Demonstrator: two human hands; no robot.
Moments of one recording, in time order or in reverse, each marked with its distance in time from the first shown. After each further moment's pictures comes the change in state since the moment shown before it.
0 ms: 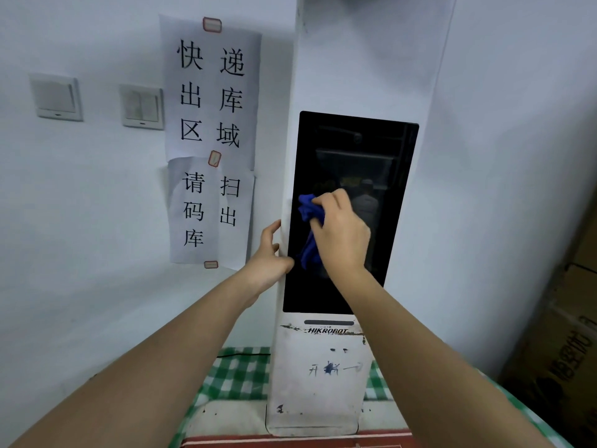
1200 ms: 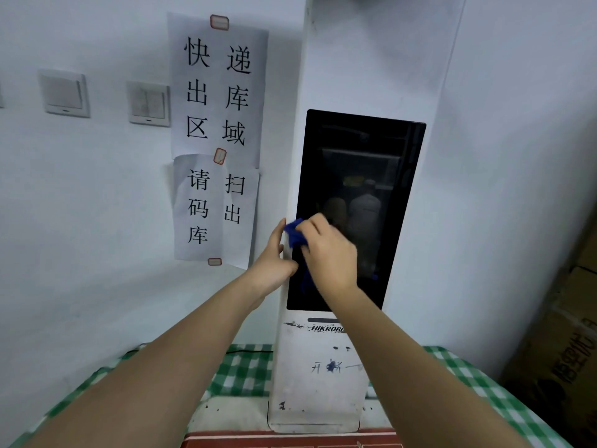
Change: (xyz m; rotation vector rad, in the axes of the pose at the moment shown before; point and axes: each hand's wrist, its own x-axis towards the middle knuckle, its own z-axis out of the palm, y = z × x) left_hand -0.007 -0.001 0.004 -0.003 -0.013 0.035; right_hand -0.031 -0.007 0.018 -0.083 -0.086 -0.210
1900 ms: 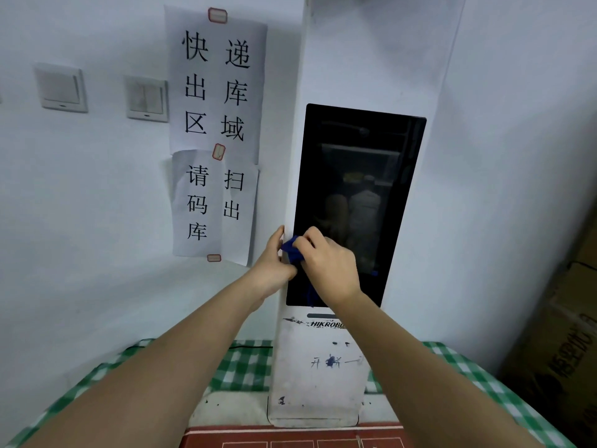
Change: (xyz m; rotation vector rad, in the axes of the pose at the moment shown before) left_hand -0.001 -0.012 0.002 0.027 0.010 -0.025; right_hand -0.020 0.006 0.007 -0.081 -0.053 -0.134
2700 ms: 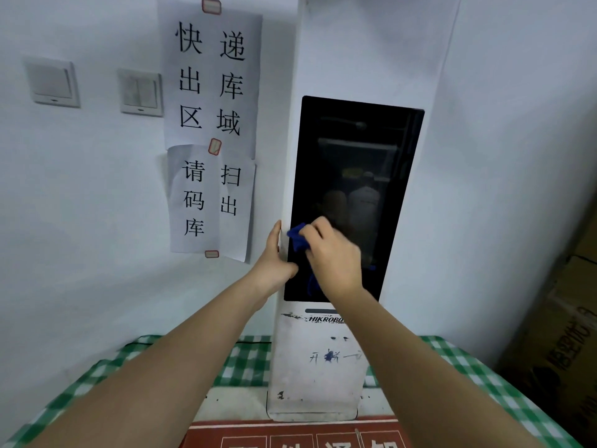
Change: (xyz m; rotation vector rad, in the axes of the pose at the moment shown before) left_hand -0.004 0.002 0.010 -0.045 0.005 -0.004; right_hand 0.000 0.007 -0.003 0.006 0.044 0.104
